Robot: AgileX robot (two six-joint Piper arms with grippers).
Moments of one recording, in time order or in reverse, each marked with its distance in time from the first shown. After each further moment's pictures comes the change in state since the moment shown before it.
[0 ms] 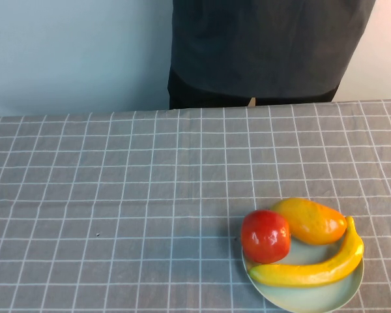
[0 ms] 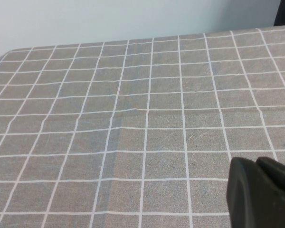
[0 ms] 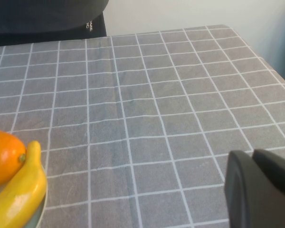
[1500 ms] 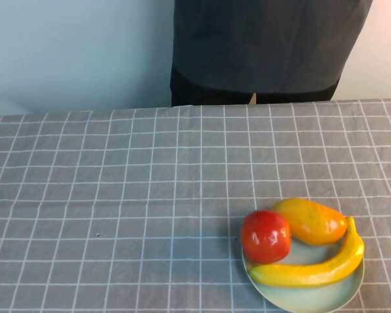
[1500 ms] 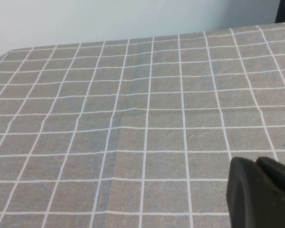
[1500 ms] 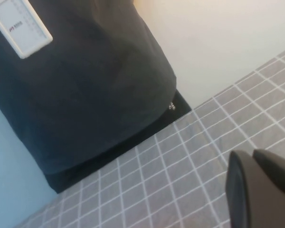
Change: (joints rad) right arm 0.000 0.000 -0.008 0.542 -0.265 0.082; left arm 0.000 0.000 0.000 0.000 0.000 0.000
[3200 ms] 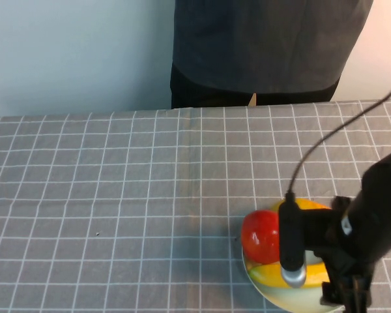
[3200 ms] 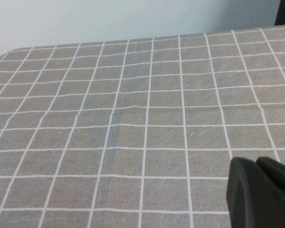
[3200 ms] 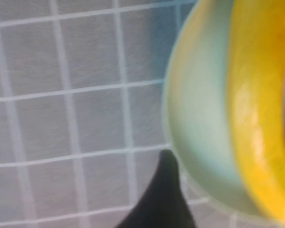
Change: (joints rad) right arm 0.707 1.551 -0.952 -0.310 0.734 -1.260; left arm 0.000 0.000 0.000 0.000 0.000 0.000
